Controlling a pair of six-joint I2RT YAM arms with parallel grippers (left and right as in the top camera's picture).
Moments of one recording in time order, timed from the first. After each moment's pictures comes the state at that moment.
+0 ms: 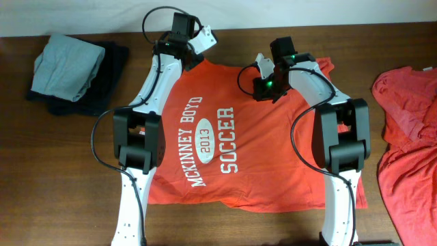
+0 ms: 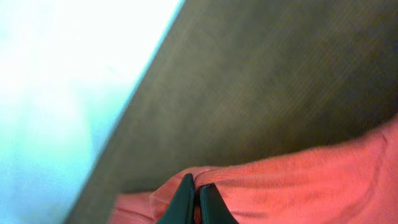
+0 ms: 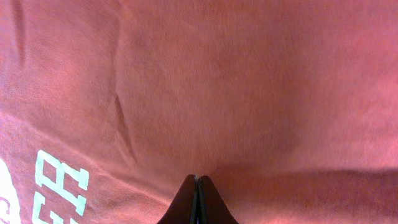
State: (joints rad) left arm -0.27 2.58 2.34 -0.59 -0.08 0.80; right arm 0.16 2.35 1.85 -0.81 -0.39 -0.05
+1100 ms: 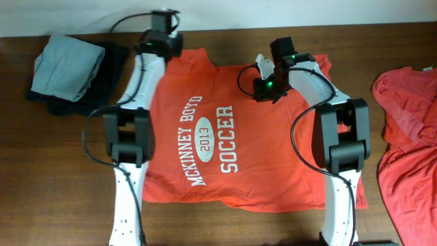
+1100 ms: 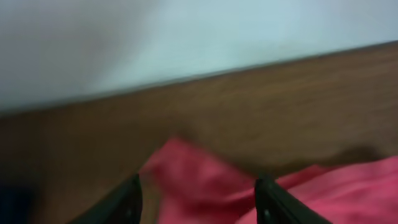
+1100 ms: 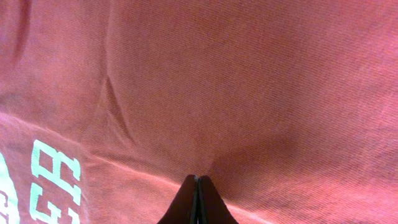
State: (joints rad) left arm -0.13 2.67 2.42 -0.53 -0.10 0.05; right arm 0.16 2.35 1.85 -0.82 -0.38 -0.05
